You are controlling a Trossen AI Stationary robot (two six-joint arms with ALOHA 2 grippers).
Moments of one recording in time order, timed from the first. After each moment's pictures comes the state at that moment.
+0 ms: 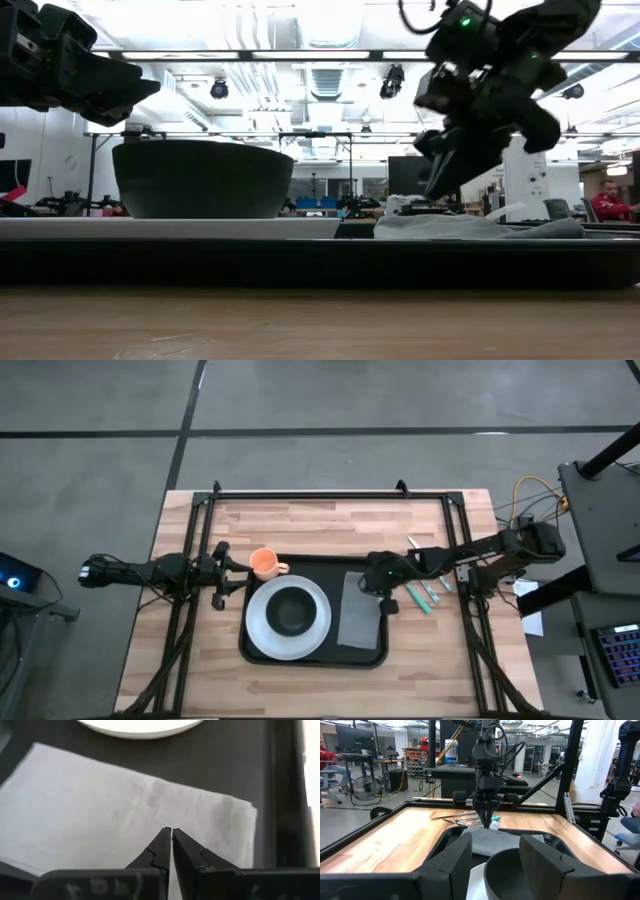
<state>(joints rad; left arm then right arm) -0.10 0.05 0.01 0.04 -0.12 -0.05 -0.02 1.43 0.65 -0.10 -0.11 -0.13</state>
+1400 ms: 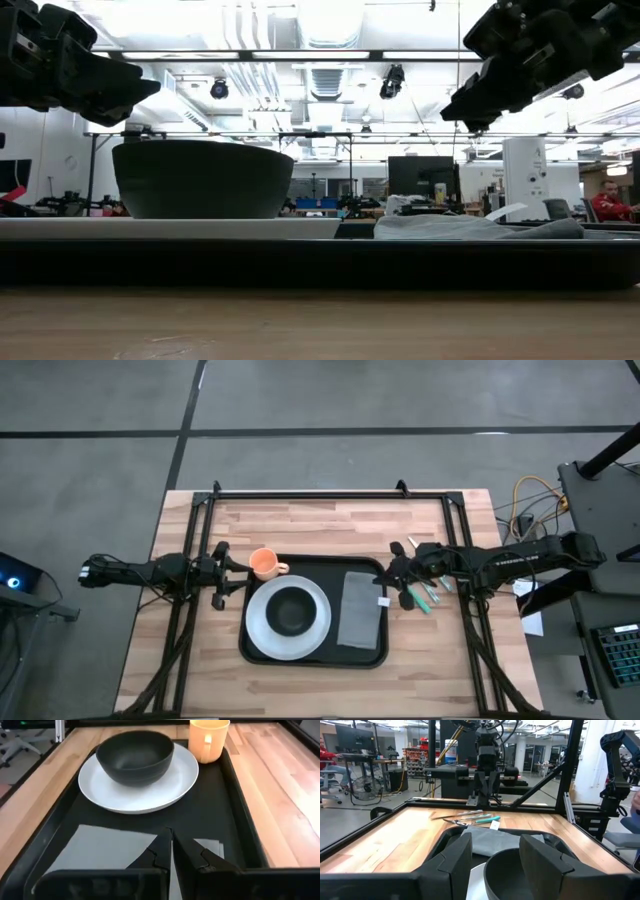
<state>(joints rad) -0.10 0.05 0.01 0.04 -0.12 -0.05 -0.02 0.99 0.42 0.11 -0.11 0.05</state>
